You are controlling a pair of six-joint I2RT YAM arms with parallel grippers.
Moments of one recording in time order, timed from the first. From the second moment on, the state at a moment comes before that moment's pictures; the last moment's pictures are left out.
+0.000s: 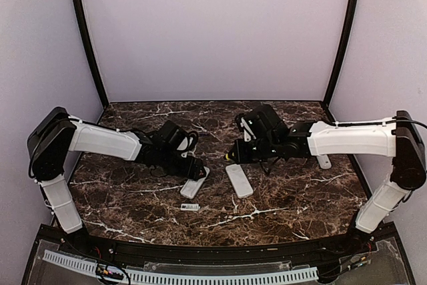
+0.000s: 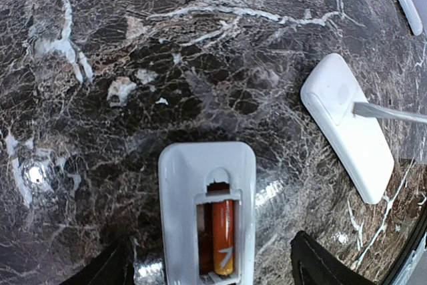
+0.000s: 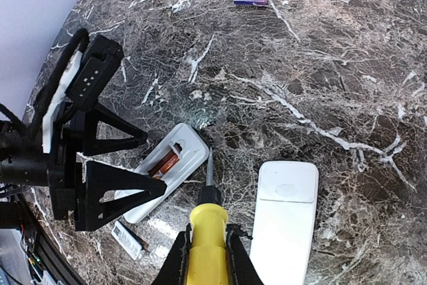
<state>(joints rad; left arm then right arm) -0.78 1.78 1.03 -0.21 0.15 -0.47 0.92 1.61 1.11 -0.27 0.04 0.61</state>
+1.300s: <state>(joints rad) -0.83 1.84 1.04 0.01 0.43 -0.26 0.90 1.40 1.01 -0.29 0.12 0.68</state>
